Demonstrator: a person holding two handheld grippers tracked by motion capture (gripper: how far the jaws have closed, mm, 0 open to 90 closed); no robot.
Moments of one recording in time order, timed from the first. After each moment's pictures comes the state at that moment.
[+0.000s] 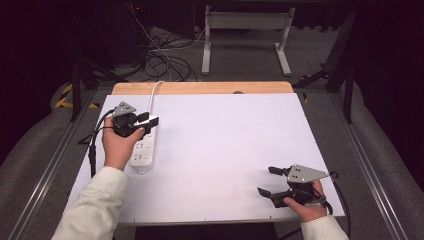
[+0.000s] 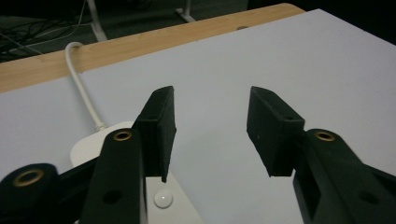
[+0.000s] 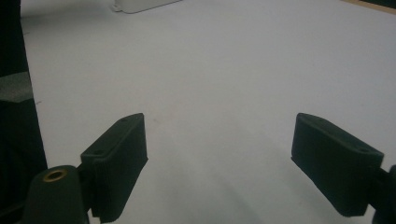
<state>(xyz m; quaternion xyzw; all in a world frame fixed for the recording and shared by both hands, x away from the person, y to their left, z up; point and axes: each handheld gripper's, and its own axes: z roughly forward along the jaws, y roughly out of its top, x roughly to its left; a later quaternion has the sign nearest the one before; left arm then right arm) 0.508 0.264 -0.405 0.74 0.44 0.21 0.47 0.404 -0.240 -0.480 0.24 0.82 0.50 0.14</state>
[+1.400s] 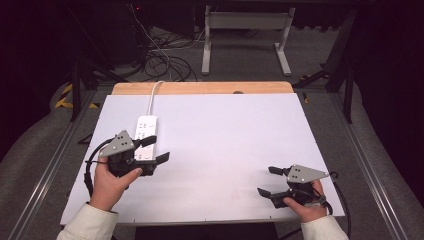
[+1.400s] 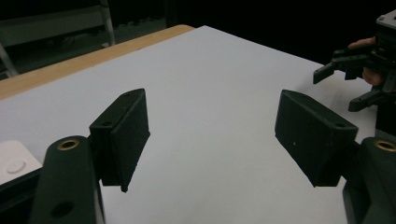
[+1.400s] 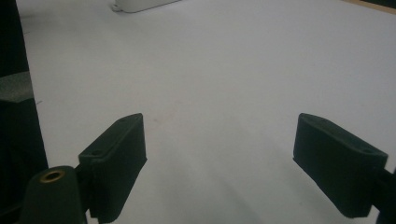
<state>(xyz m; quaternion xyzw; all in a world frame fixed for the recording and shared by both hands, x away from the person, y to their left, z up) 0.408 0.239 -0.402 0.77 0.30 0.17 0.55 0.404 -0.239 -0.479 0.24 0.82 0.50 0.14</state>
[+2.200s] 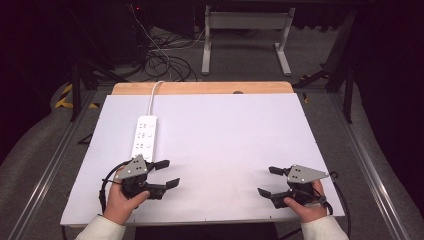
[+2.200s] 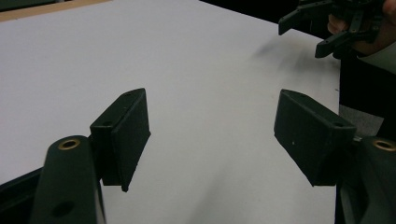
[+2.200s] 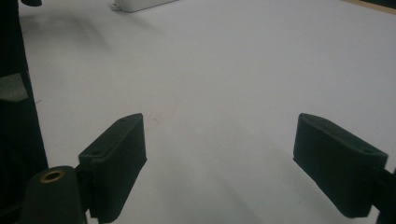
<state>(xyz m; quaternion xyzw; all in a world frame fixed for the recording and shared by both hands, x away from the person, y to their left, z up) 0.392 0.224 -0.465 0.79 0.26 0.11 0.54 0.403 -0.240 -0.479 0.24 0.82 0.50 0.14</state>
